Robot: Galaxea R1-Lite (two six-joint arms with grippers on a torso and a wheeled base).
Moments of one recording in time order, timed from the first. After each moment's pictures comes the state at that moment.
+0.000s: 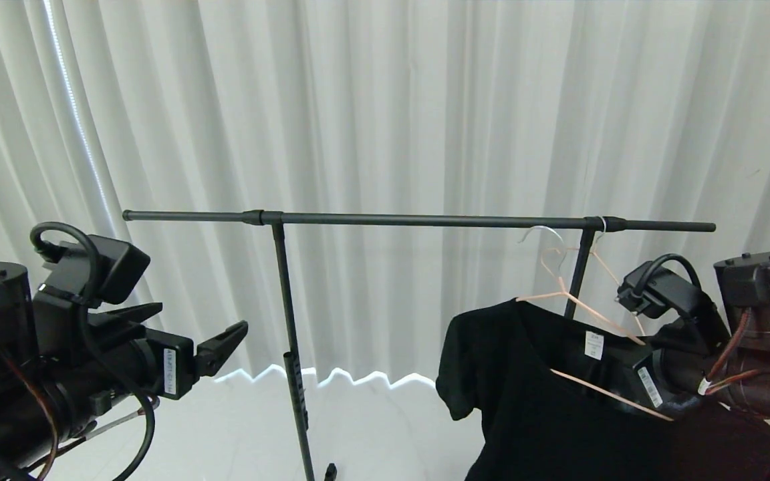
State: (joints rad) left arm -0.32 1.26 -0.47 -0.42 0.15 0.11; right arm 0.49 1.47 -0.63 -0.24 -0.13 -0.20
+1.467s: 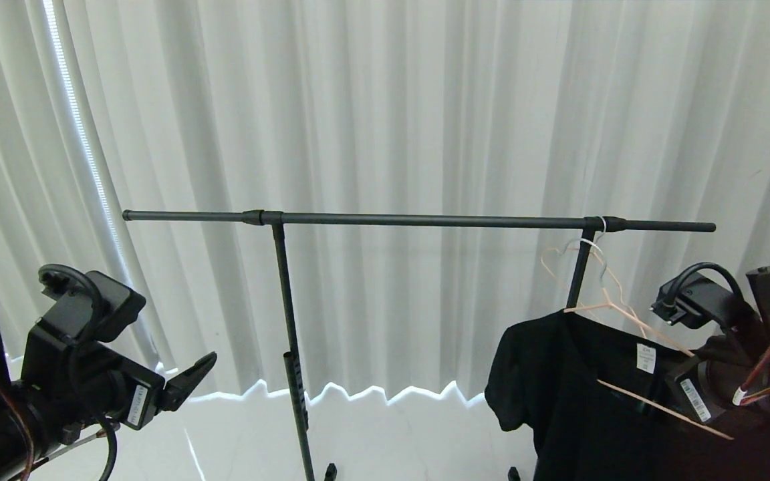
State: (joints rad) left arm -0.12 1.26 -0.35 -0.53 -0.02 0.44; right arm 0.44 1.38 -0.64 -0.05 -0.30 -0.20
